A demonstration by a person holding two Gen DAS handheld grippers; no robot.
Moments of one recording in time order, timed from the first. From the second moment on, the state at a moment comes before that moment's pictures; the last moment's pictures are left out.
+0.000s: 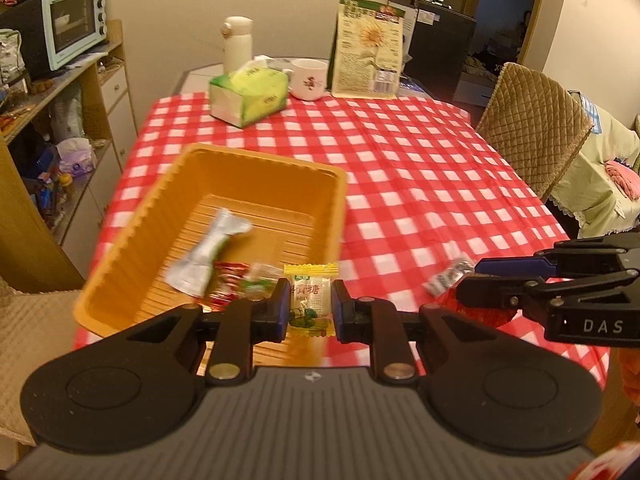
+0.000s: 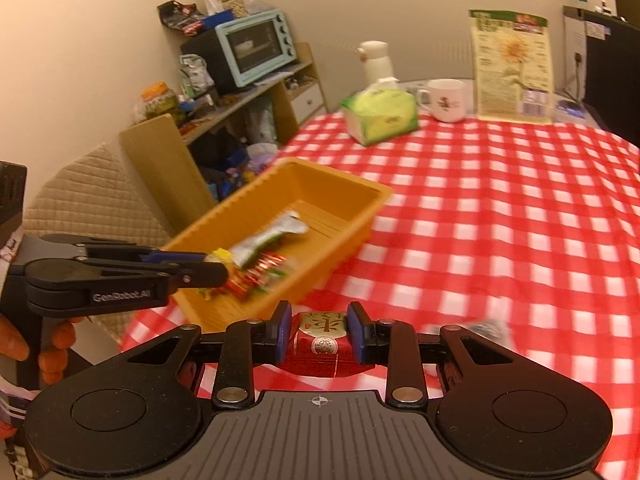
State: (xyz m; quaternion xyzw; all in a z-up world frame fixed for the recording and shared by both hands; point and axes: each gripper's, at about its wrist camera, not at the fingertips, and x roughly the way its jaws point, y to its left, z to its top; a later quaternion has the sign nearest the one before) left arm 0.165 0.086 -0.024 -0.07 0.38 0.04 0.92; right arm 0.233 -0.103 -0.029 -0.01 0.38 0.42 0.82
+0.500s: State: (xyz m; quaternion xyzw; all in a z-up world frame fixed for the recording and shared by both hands) left arm 0.186 0.176 -0.025 -0.04 0.38 0.04 0.92; right arm 0.244 0.007 -0.030 -0.03 0.37 0.40 0.84
